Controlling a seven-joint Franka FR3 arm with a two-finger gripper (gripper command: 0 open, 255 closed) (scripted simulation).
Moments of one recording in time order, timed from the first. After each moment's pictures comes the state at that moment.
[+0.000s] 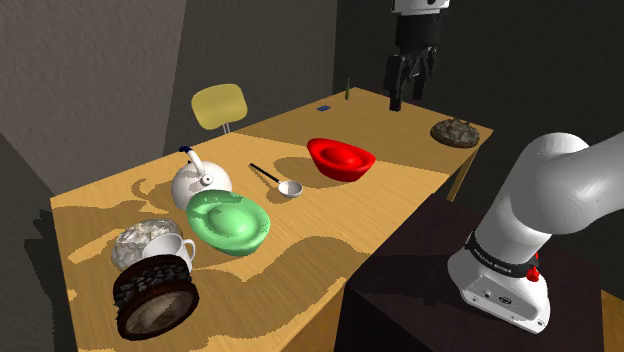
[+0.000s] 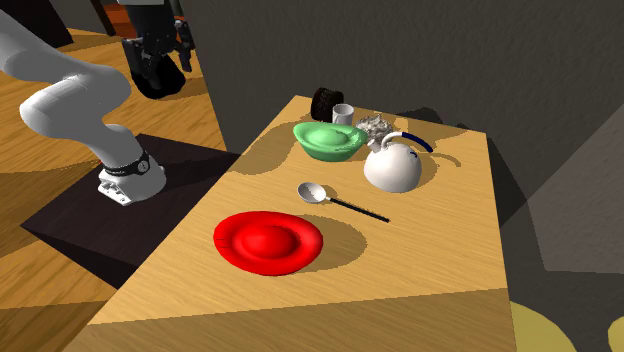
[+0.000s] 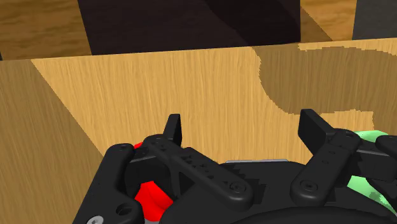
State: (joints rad) arm 0.02 -0.77 0.06 -2.39 0.07 1.50 0.16
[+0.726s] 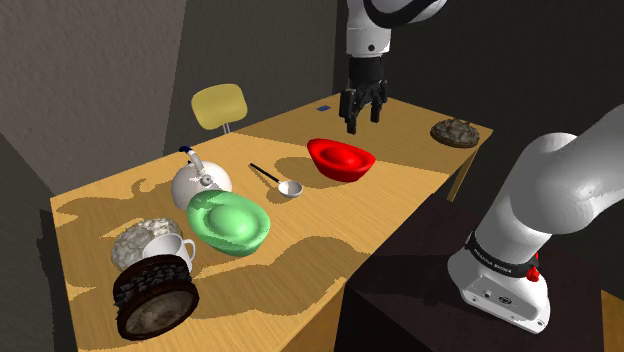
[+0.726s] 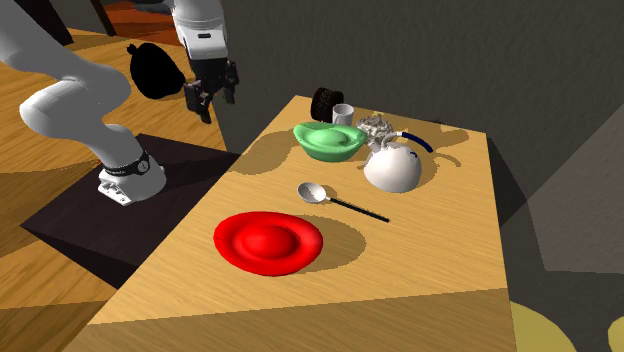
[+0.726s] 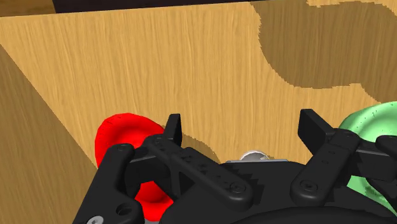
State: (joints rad) arm 0.01 -0.49 0.09 -2.39 0.08 1.79 0.17
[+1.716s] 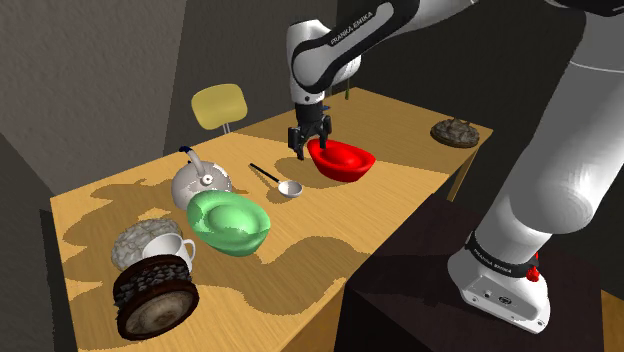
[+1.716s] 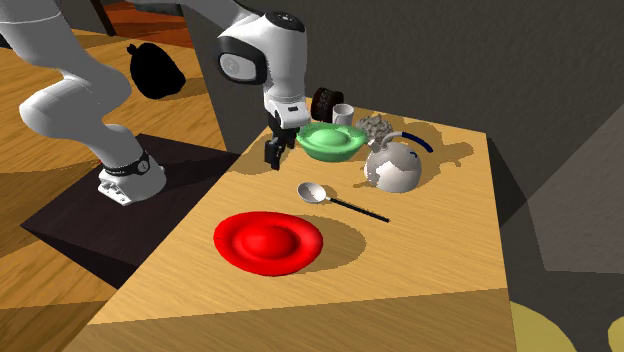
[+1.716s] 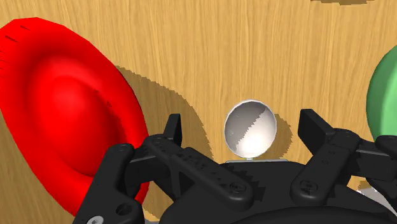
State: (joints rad) arm 0.01 0.08 0.12 -2.15 0.03 2.12 0.21
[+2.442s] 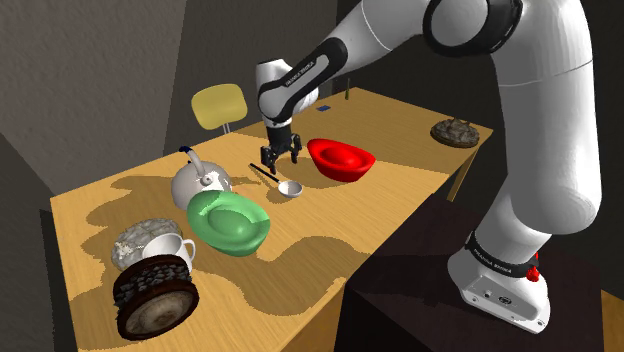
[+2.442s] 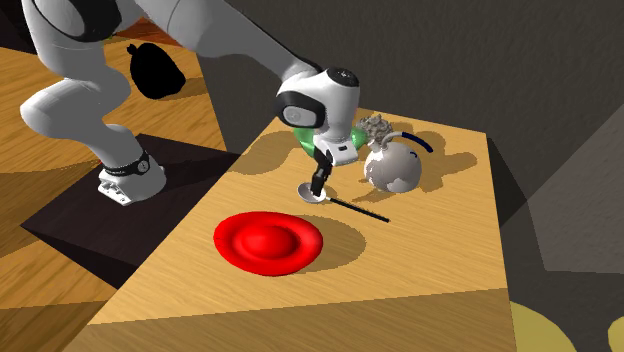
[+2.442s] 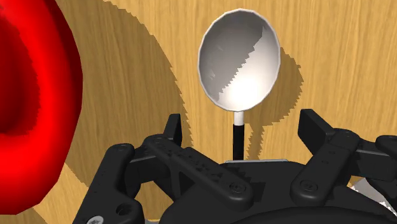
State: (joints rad) arm 0.04 0.52 0.11 -1.77 -0.03 2.19 0.25
